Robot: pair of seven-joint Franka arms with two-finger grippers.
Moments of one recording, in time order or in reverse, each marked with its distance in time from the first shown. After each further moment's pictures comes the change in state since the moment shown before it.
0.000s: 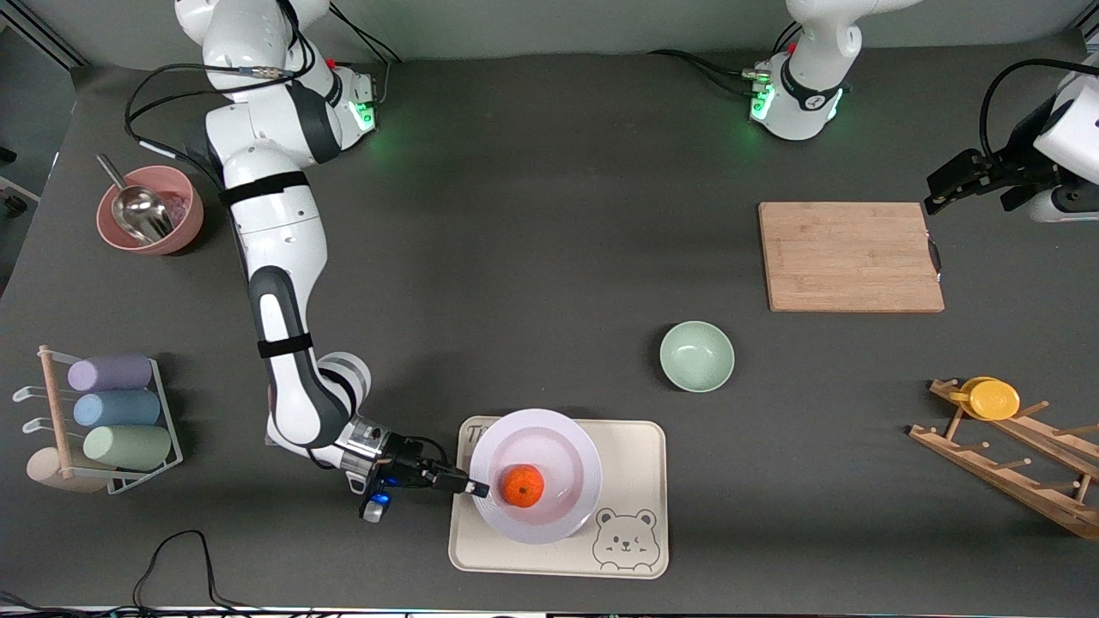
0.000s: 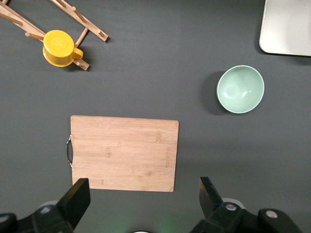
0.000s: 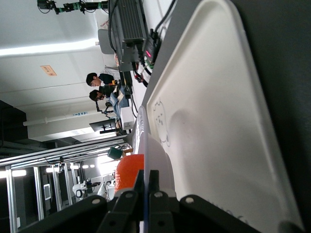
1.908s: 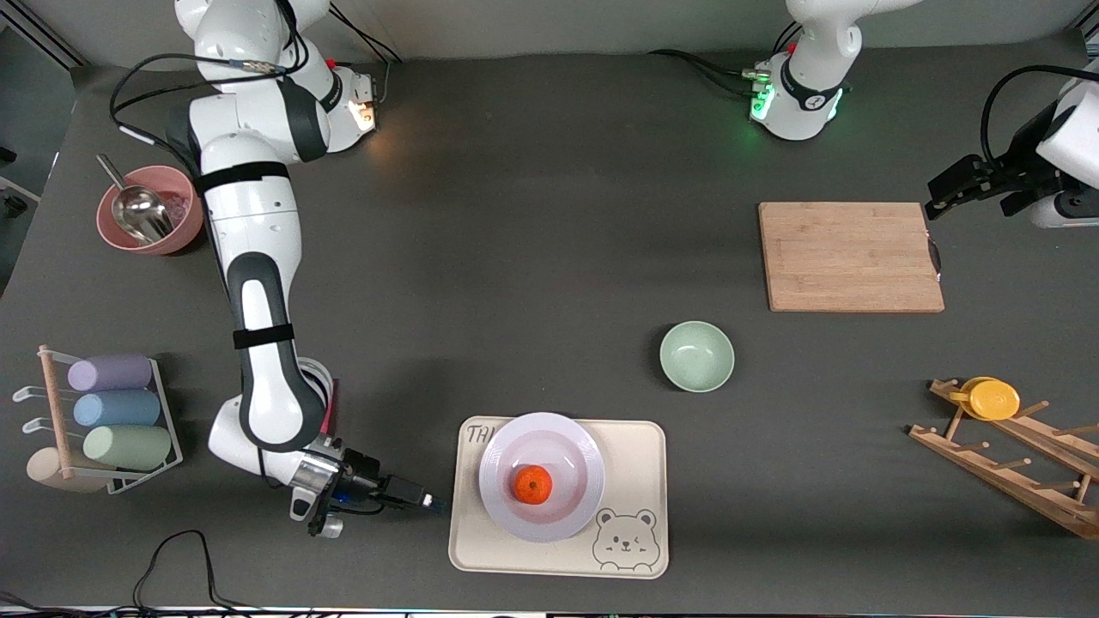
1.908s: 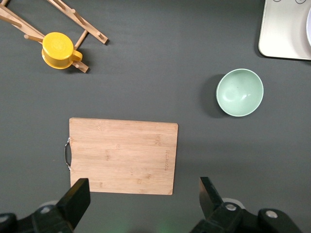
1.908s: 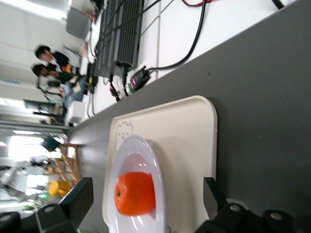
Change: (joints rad) left arm 0.000 0.009 0.006 -0.001 -0.004 0.016 0.000; right arm -0.024 -0.111 -0.083 -0.015 -0.353 0.072 -0.088
